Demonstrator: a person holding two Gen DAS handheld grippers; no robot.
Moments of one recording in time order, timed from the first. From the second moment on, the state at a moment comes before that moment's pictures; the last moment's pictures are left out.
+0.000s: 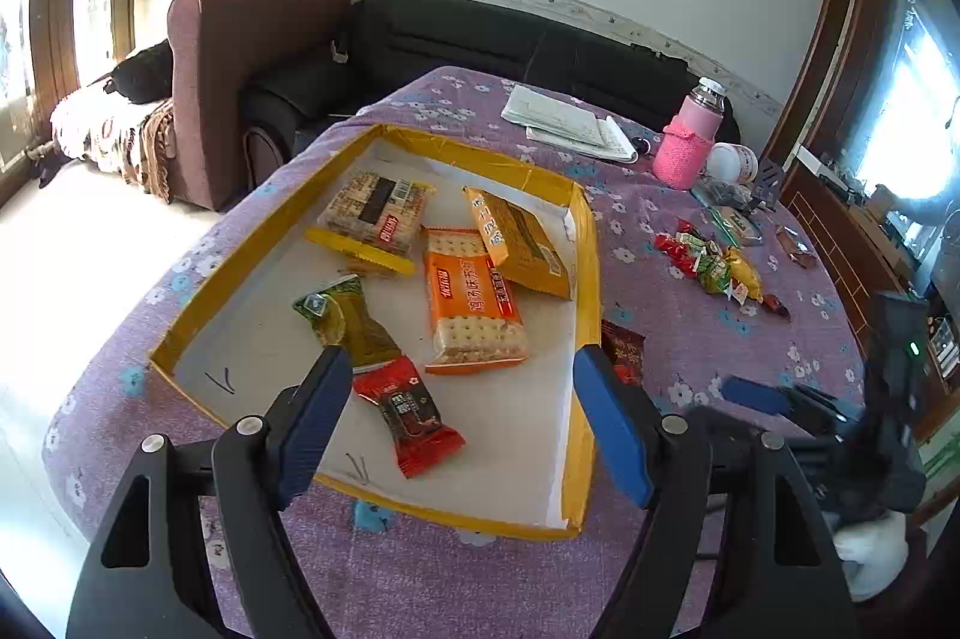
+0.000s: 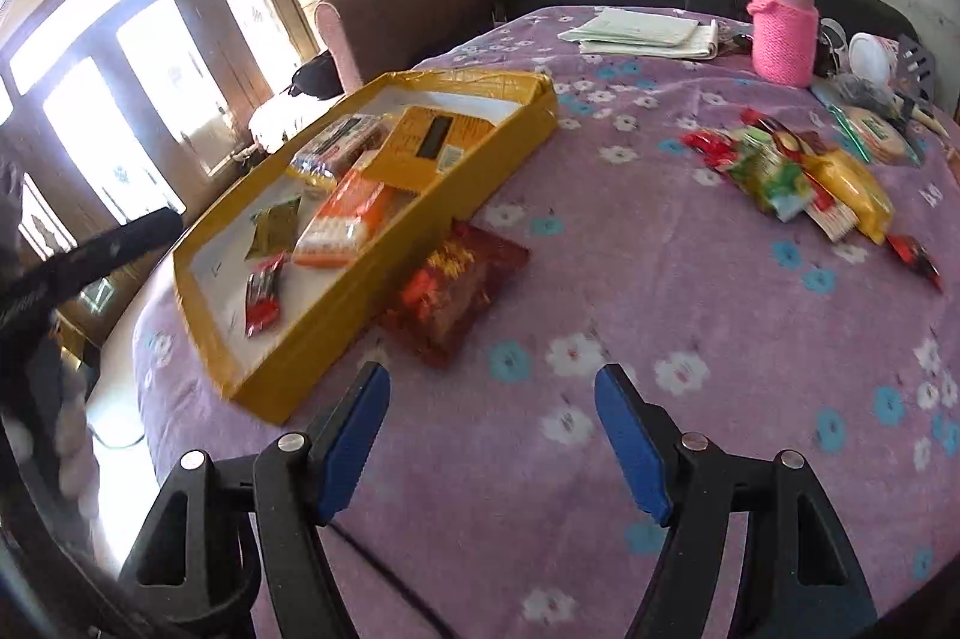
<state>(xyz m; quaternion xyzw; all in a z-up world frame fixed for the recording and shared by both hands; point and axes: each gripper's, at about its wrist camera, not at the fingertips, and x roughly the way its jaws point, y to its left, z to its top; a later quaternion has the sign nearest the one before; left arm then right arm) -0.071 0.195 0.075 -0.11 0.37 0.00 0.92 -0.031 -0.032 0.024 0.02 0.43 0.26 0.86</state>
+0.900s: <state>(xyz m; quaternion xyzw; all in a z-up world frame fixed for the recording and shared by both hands) -0.052 0.124 0.068 -0.08 0.39 -0.10 0.91 0.027 -0.137 0.040 0.09 0.40 0.15 0.90</state>
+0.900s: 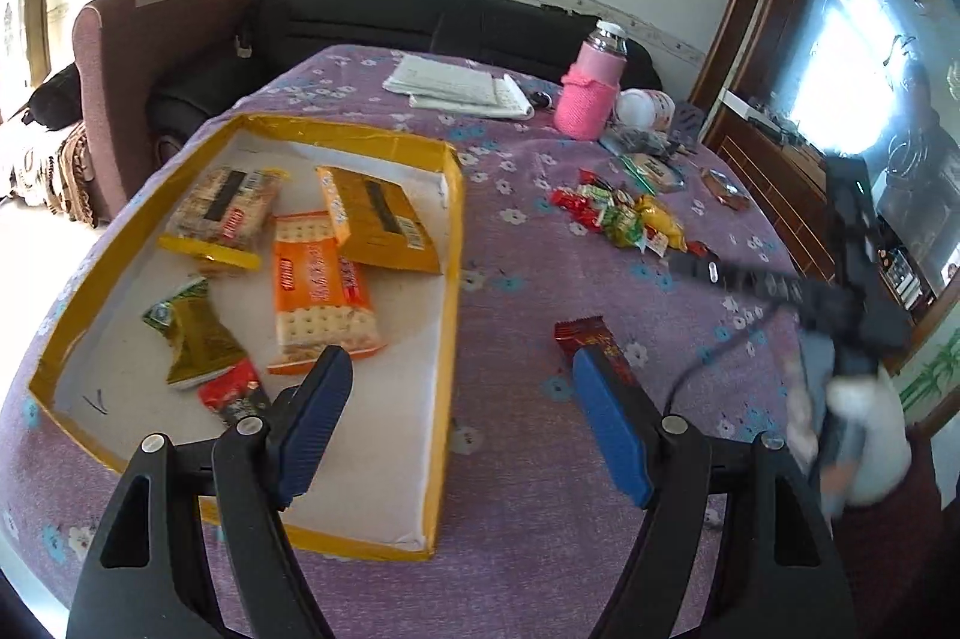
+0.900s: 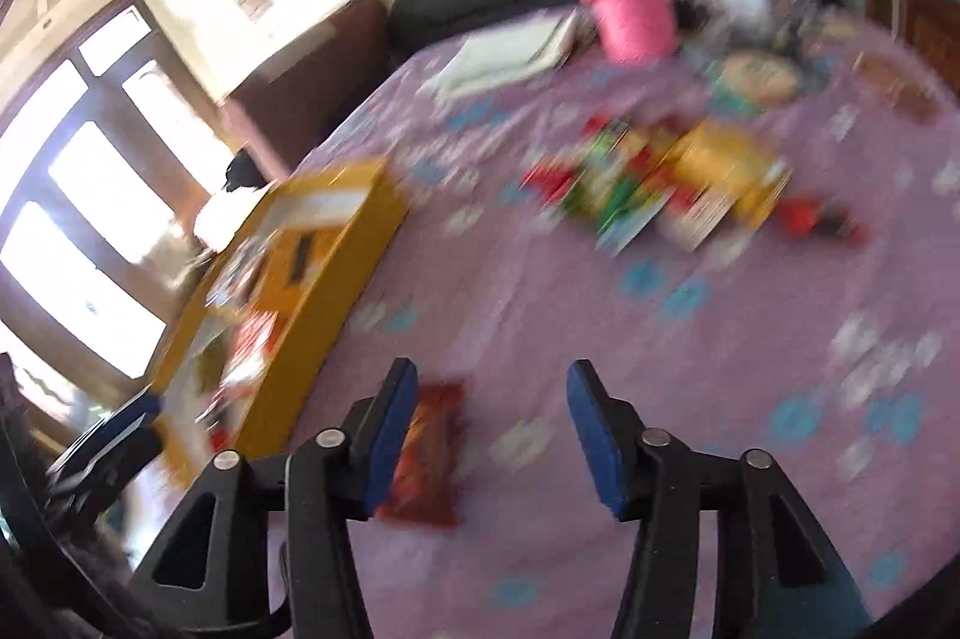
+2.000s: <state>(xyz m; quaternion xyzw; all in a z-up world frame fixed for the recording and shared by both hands) 0.028 0.006 0.012 0.03 0.49 -0.13 0.86 -0.015 -0.206 0.033 0.09 0.43 0.15 0.89</state>
